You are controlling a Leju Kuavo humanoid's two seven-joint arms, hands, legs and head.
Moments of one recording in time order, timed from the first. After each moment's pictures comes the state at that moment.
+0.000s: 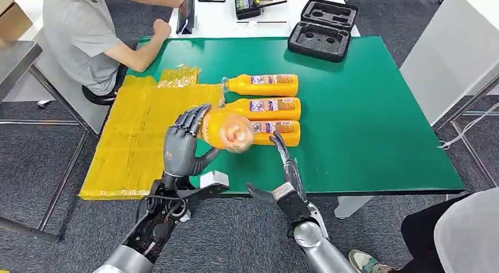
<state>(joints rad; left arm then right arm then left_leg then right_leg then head) -0.43 -0.24 -0.27 -0.92 -0.95 0.66 -0.69 -0.21 0.03 0.52 -1.07 0.20 -0.37 -0.70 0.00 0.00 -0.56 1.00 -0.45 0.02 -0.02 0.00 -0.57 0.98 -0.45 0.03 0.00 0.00</state>
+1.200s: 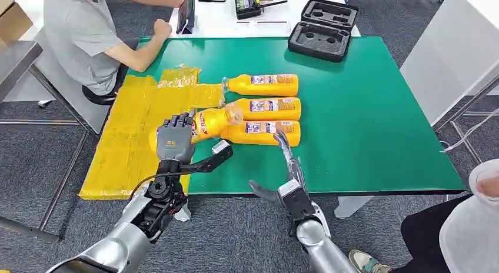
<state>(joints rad) -0.61 -0.21 -0.27 -0.57 -1.57 0.55 0.14 -0.20 0.04 0.48 -1.09 0.18 -0.33 -0.70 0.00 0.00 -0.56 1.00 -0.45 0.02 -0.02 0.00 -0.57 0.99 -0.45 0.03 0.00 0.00</state>
